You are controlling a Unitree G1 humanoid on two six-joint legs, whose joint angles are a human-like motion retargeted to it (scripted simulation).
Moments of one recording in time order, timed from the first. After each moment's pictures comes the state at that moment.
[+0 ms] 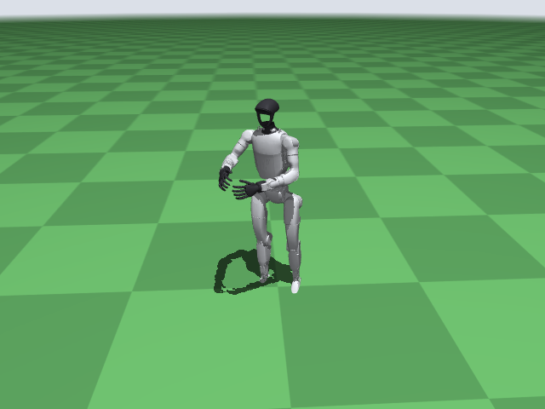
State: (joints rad) left arm -0.36 0.28 -0.49 0.20 -0.29 -0.05 0.06; right arm -0.66 -0.48 0.57 0.22 0.15 0.03 0.05; waist -0.09 0.03 -0.30; left_leg -0.39 0.05 0.25 0.20 -0.31 0.08; right_leg -0.38 0.02 0.01 -0.05 -0.05 0.12
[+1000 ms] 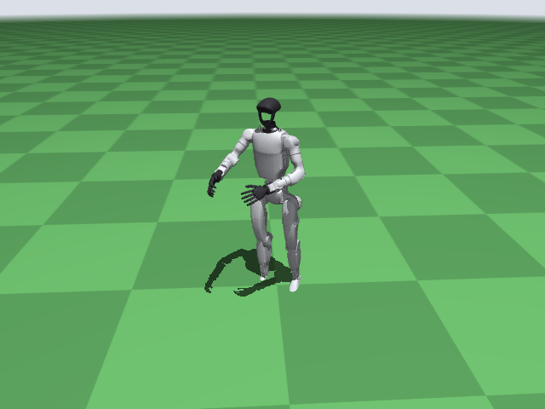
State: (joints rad) left arm -0.18 0.42 -0.47 0.11 0.07 0.00 0.05; right arm -0.63 -0.46 0.51 0.53 0.27 -0.02 -0.01; waist -0.04 -0.02 -0.30; left_leg -0.26 0.00 0.24 0.16 -0.34 0.13; right_leg -0.29 -0.02 0.00 -0.05 -0.11 0.13
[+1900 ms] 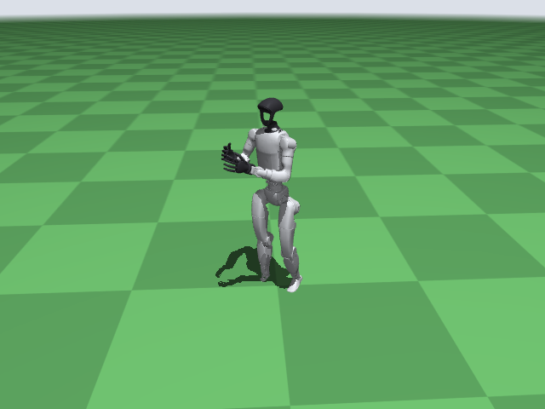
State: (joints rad) left arm -0.34 0.20 -0.43 -0.16 -0.15 -0.07 0.58; right arm -0.34 -0.38 0.53 -0.35 0.34 -0.11 -0.40; waist -0.11 0.07 -0.23; left_leg -0.32 0.12 0.28 0.52 -0.55 0.12; right_leg -0.26 0.08 0.10 -0.01 -0.10 0.13
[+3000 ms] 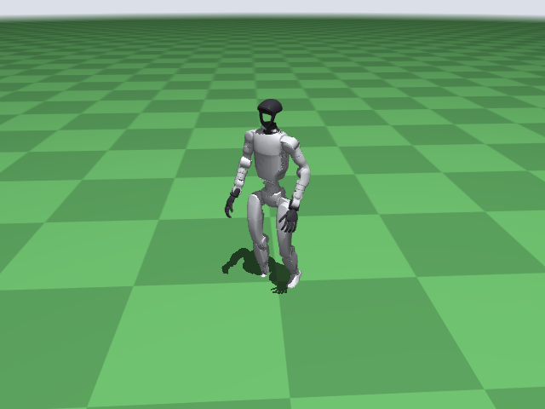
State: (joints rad) left arm 0.31 0.38 -0.41 0.65 0.24 0.01 0.38; right arm -0.06 -0.29 0.59 1.06 -0.28 0.00 -0.23; waist -0.04 0.01 -0.17; left_leg -0.20 0.07 0.21 0.54 -0.64 0.14; right_leg -0.20 0.05 0.04 0.21 -0.37 0.09
